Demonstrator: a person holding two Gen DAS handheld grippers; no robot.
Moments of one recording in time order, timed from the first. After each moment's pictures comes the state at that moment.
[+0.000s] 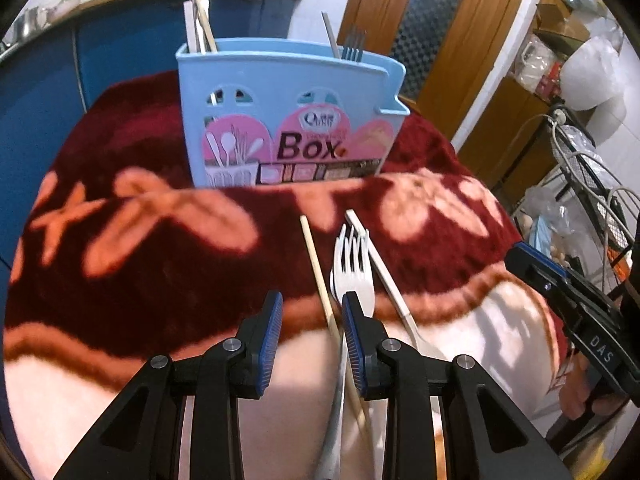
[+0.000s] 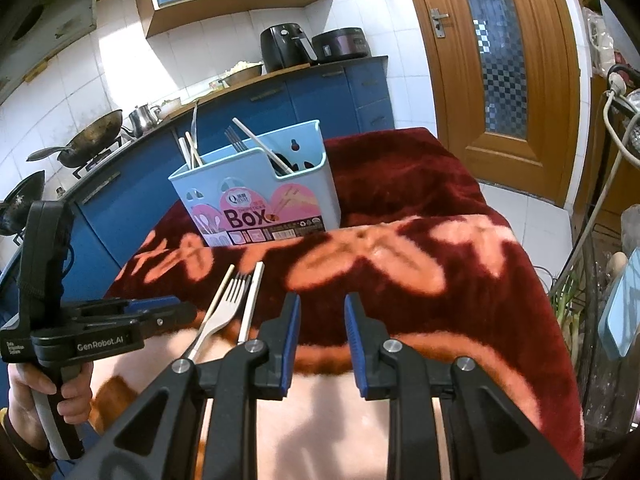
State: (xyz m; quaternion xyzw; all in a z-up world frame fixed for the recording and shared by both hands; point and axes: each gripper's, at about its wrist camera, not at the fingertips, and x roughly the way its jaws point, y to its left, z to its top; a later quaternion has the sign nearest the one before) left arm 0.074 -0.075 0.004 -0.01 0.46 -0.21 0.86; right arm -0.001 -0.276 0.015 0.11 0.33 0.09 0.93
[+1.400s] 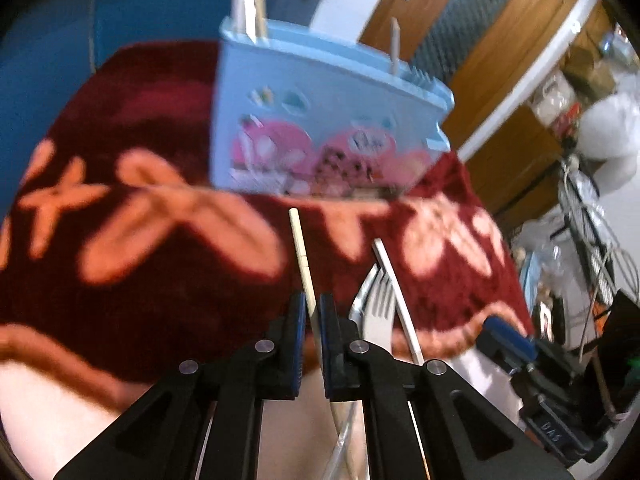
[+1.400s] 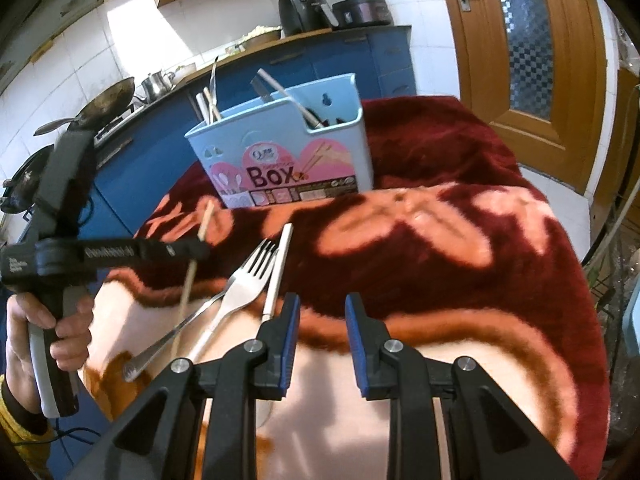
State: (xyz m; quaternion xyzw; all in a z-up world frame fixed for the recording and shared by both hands) left arm 0.110 -0.043 0.007 -0.10 0.49 -0.19 0.85; right arm 0.012 -0.249 0.000 0.09 0.40 0.13 0.90
